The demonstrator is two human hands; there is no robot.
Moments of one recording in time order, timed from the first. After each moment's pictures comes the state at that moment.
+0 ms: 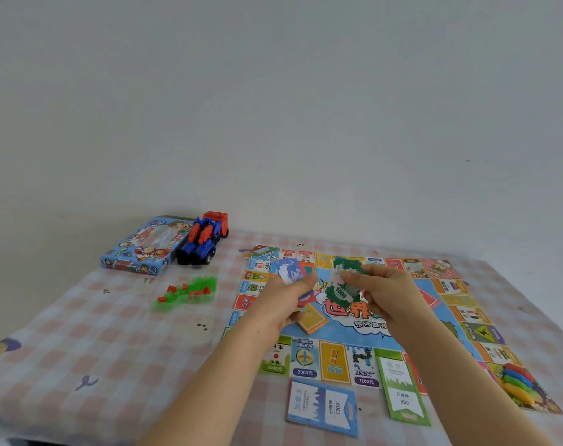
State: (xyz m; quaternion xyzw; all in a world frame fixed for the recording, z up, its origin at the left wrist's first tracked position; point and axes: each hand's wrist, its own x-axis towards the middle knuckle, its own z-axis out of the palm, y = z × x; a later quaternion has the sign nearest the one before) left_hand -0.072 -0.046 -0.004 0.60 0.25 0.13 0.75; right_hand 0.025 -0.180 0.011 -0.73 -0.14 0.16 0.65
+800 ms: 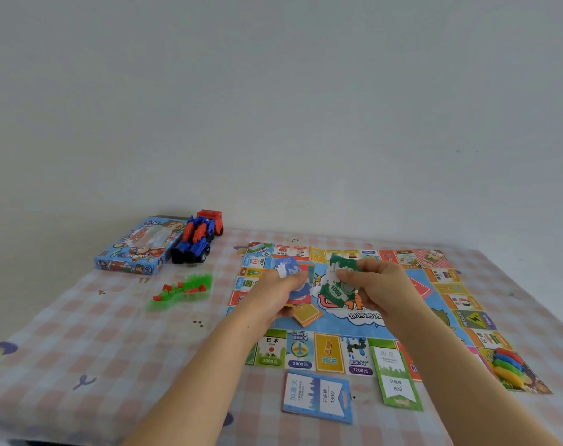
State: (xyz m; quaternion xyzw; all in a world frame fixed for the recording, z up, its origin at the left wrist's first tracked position) left_hand -0.074 -0.040 -0.005 0.68 0.24 0.11 0.68; right_hand 0.023 -0.185 0.009 -0.75 -0.15 0.16 0.62
